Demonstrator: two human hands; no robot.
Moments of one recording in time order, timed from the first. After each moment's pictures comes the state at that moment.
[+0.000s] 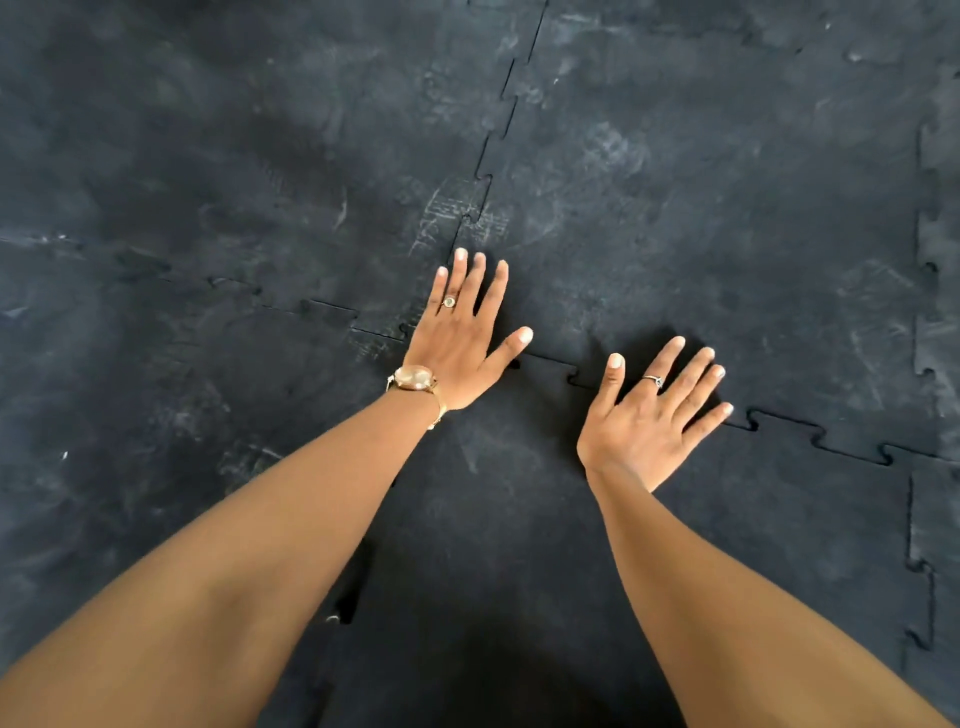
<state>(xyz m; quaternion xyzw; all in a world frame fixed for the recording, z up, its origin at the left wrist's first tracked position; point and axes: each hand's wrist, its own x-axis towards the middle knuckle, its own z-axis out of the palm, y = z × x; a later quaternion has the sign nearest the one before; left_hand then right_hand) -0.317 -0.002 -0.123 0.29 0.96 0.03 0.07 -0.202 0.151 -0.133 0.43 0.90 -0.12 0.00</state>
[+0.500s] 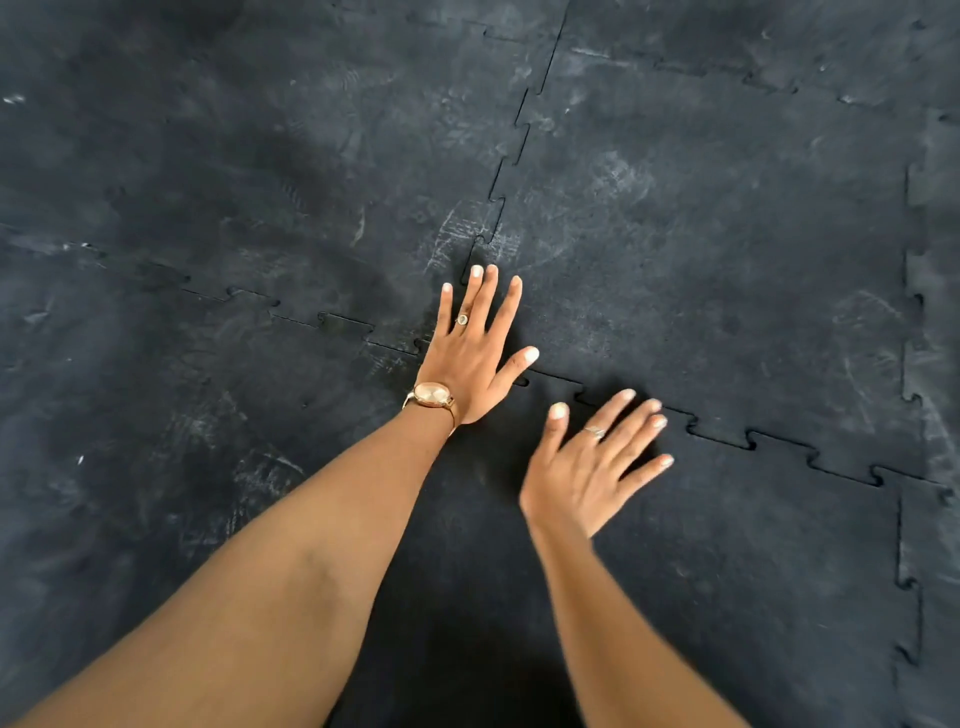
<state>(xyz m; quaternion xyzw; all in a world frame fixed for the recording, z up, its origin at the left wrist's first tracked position) -0.317 -0.003 -0.127 0.29 0.95 0.07 0.04 -0.186 0.087 -0.121 0.43 0.89 -0.14 0.04</state>
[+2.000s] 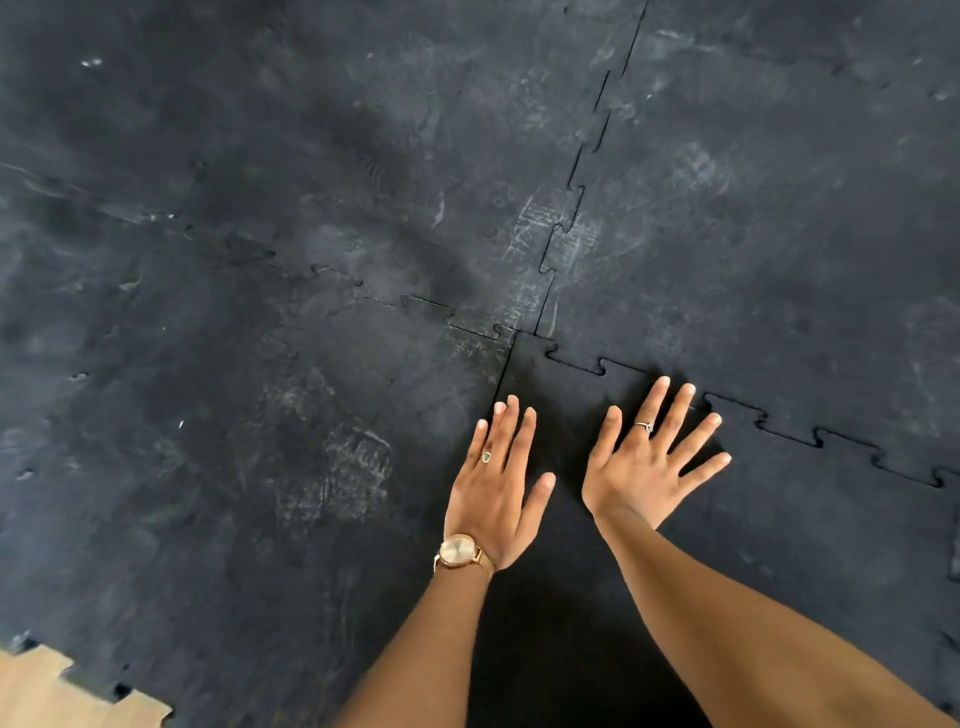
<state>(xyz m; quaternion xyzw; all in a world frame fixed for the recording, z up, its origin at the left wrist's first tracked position) -0.167 -0.079 -0.124 0.19 0.96 0.18 0.10 -0.175 0.070 -0.127 0.38 0.92 -0.11 0.08</state>
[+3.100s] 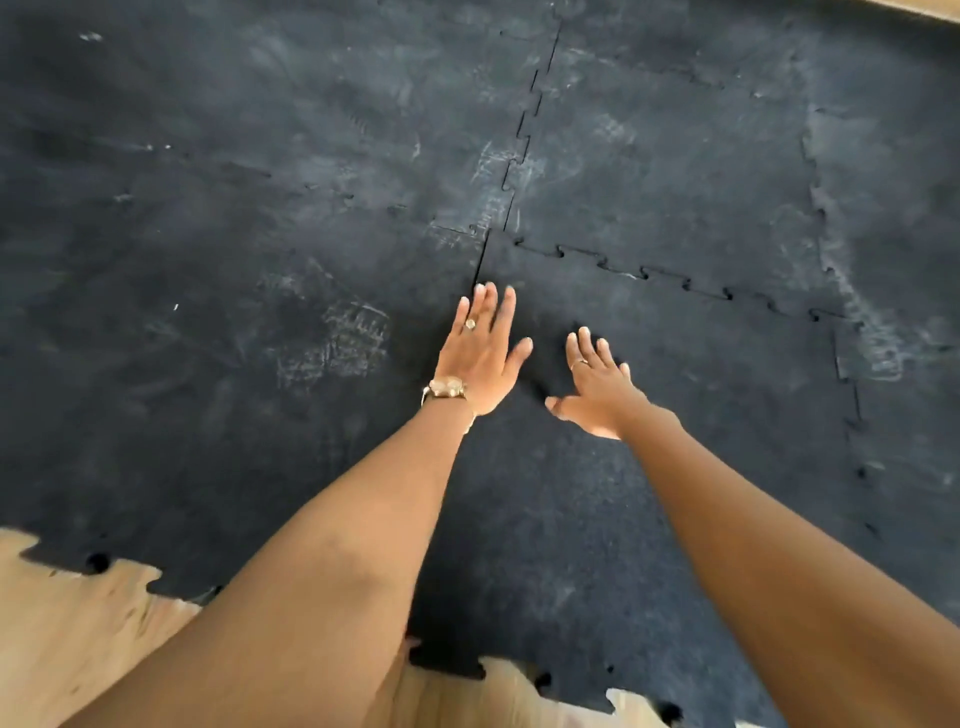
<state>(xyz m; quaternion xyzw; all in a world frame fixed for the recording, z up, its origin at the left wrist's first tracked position) -0.146 -0.099 -0.118 0.26 0.96 0.12 0.07 -0.076 0.055 -0.080 0.10 0.95 -0.13 0.28</state>
